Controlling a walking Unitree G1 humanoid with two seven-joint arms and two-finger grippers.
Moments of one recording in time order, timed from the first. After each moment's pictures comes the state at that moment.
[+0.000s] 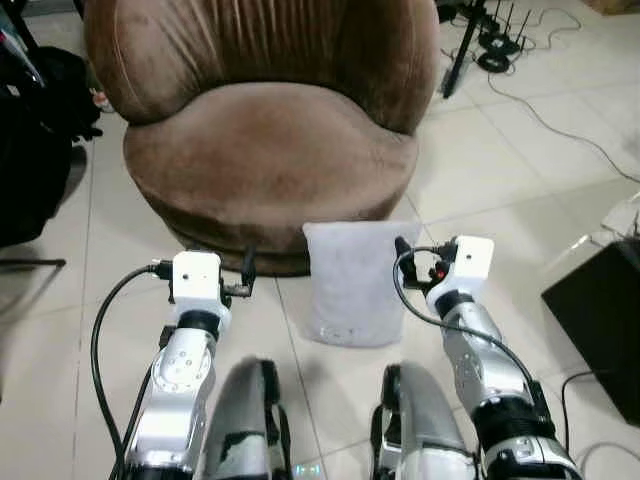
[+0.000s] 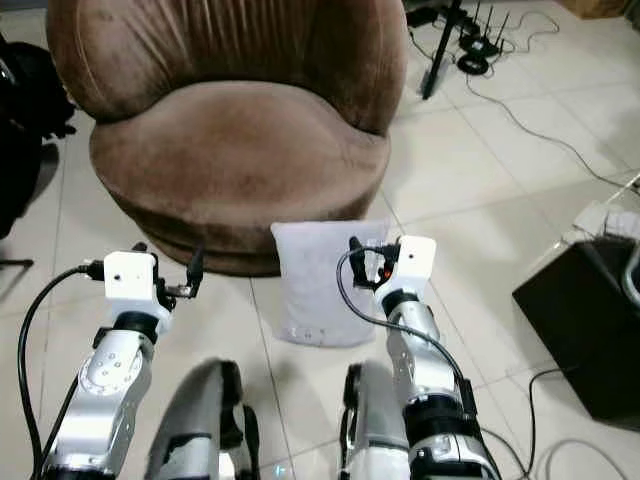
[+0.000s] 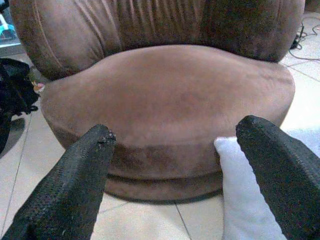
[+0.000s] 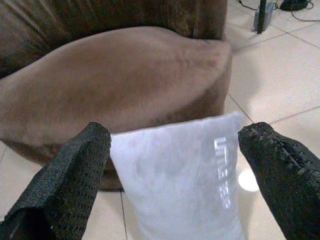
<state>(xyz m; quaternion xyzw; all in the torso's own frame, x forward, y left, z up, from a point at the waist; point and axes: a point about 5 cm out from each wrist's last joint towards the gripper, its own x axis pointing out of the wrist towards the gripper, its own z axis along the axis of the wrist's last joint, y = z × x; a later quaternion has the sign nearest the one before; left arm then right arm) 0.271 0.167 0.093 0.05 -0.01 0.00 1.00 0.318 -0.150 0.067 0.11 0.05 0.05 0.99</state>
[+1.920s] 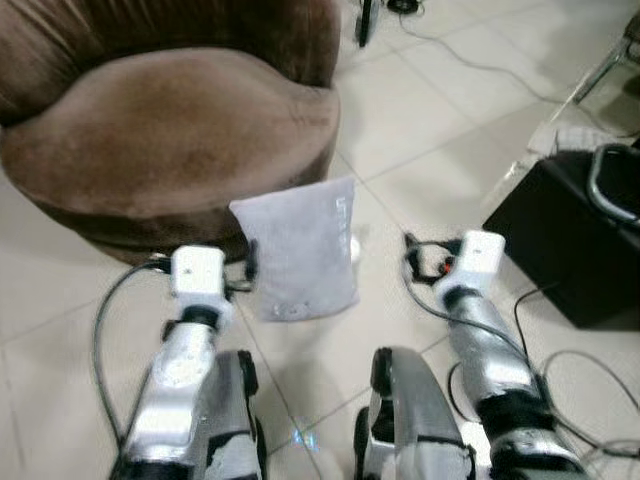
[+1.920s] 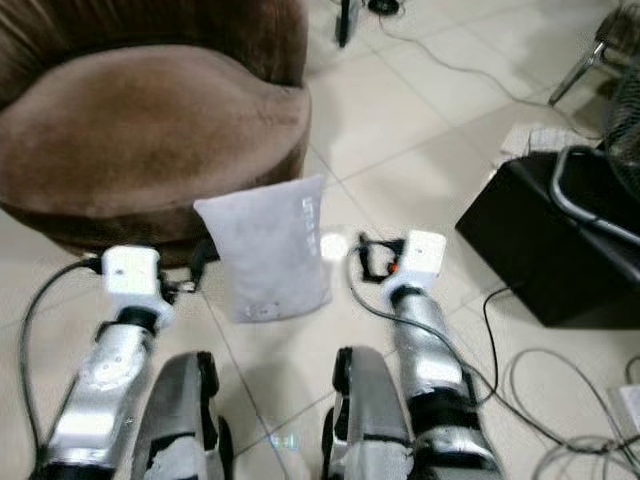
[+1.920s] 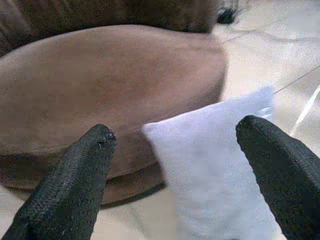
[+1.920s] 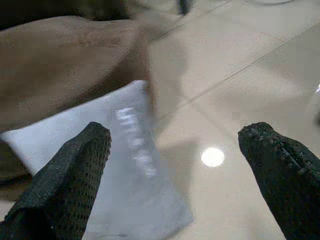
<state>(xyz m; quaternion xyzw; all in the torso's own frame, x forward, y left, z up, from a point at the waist) 0.273 0.173 0.096 0.05 -0.01 0.00 1.00 0.325 -0.142 0.073 0.12 0.05 0.05 0.99</state>
